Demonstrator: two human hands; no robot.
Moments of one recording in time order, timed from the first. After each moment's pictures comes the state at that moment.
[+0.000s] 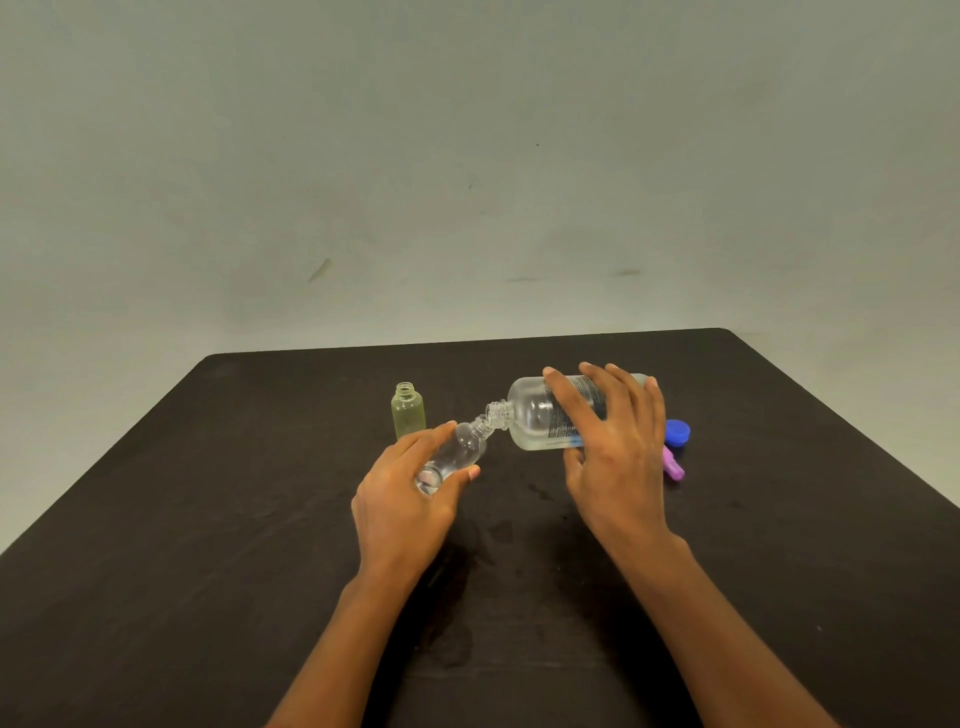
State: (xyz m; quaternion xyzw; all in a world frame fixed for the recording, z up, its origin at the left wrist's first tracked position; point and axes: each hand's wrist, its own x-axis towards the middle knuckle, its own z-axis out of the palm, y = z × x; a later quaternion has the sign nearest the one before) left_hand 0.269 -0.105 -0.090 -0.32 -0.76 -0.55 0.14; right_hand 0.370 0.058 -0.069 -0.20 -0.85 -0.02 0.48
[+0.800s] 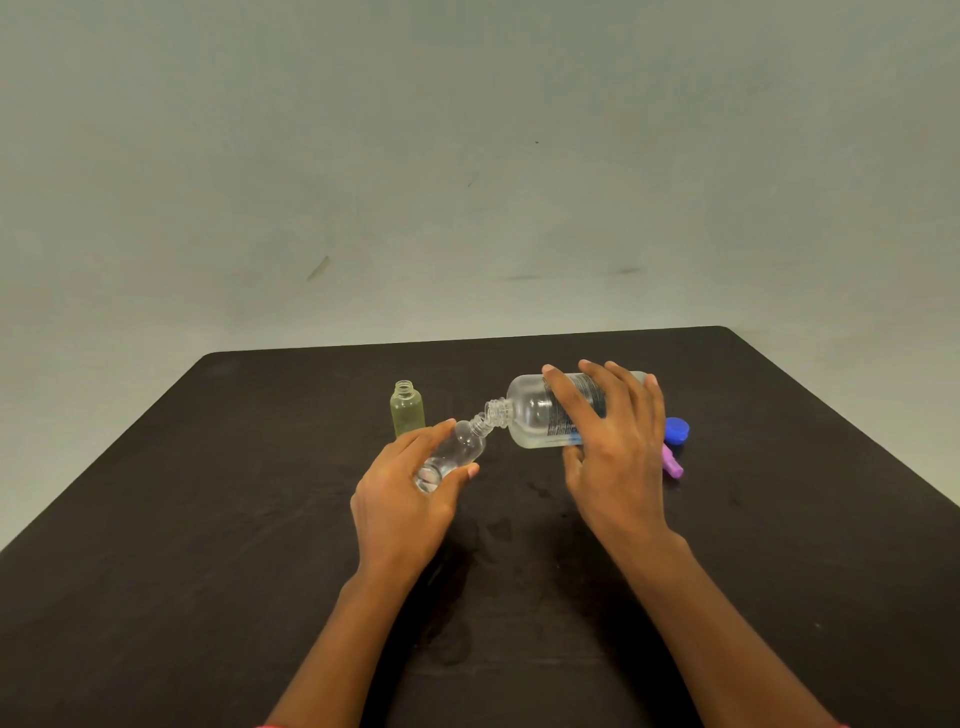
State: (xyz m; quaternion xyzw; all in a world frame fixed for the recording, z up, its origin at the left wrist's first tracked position) left_hand 0.270 -0.106 -0.089 -0.32 -0.76 -0.55 0.14; right_hand 0.370 0.058 -0.069 -0.20 -0.85 -0.02 0.48
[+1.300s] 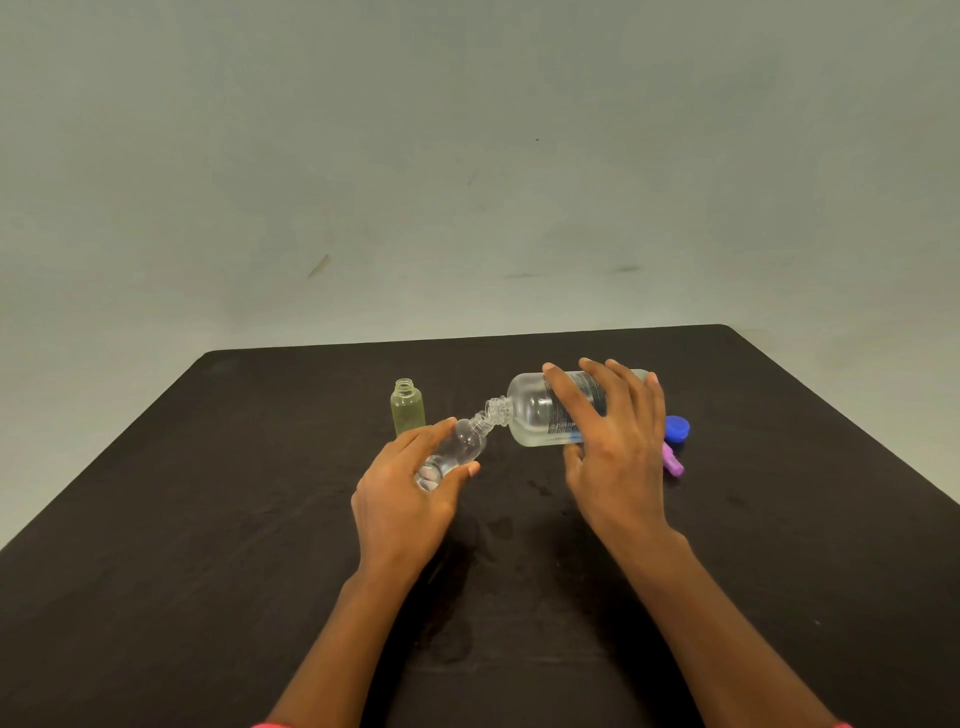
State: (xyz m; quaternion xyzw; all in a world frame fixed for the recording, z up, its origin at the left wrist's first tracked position) left_hand 0.271 -0.106 -0.089 -0.32 -0.76 -0.55 0.14; right_hand 0.369 0.058 -0.070 -0.20 -0.85 -0.01 0.49
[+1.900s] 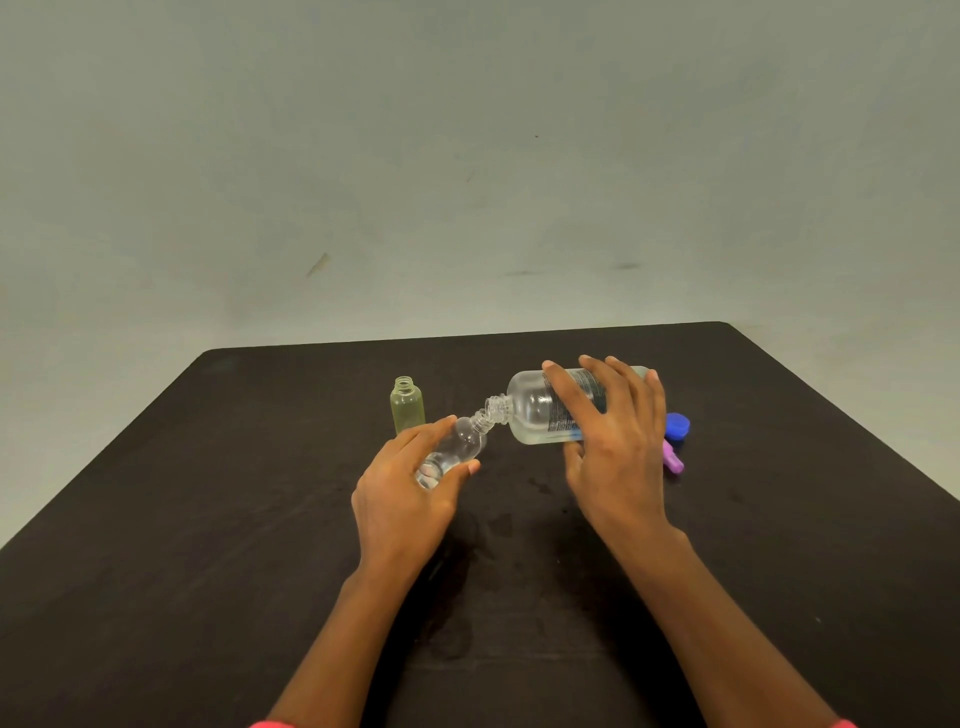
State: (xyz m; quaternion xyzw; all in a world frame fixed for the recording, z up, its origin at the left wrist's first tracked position) left_hand 0.270 -0.105 -0.090 -0.33 -0.76 -0.55 0.15; right_hand 0.369 0.059 -0.070 -0.20 -0.85 -0.02 0.49
